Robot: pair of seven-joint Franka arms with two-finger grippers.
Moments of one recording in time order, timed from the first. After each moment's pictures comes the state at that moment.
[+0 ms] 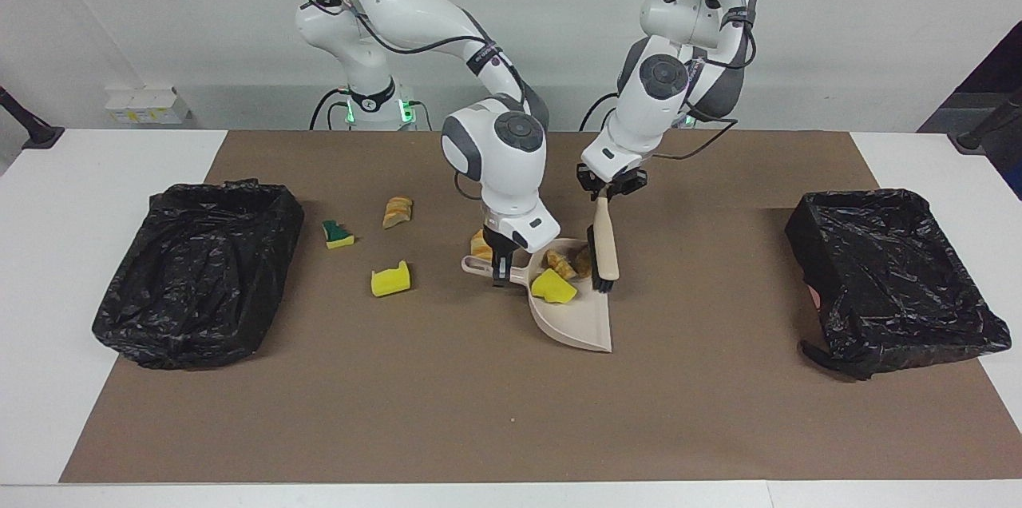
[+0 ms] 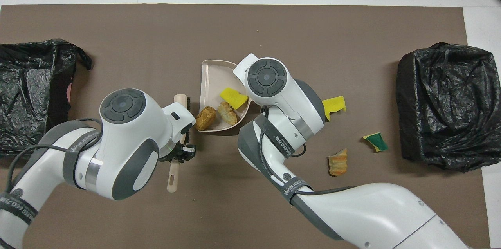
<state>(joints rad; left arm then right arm) -0.29 0.01 -0.17 -2.11 -0.10 1.89 -0.36 0.42 0.52 0.13 -1.55 -0.24 2.10 -0.90</state>
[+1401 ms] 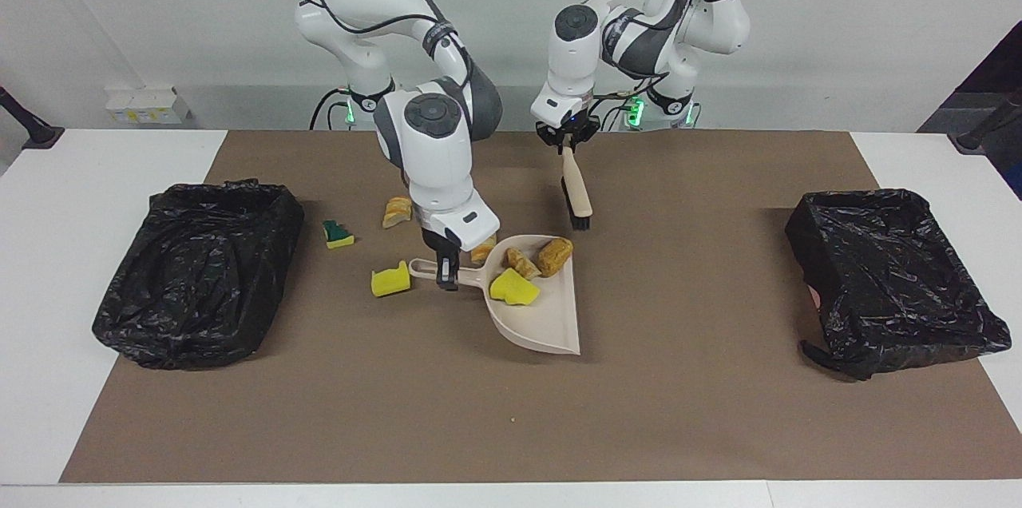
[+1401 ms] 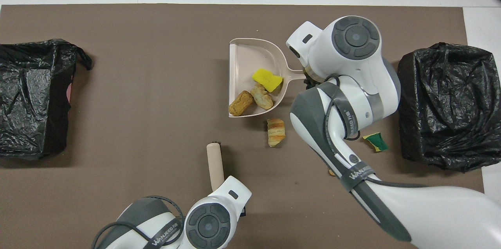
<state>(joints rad) -0.69 -0.16 -0.21 -2.41 -0.14 2.13 -0.83 0.23 0.37 0.13 -1.56 -0.13 2.02 -1.16</state>
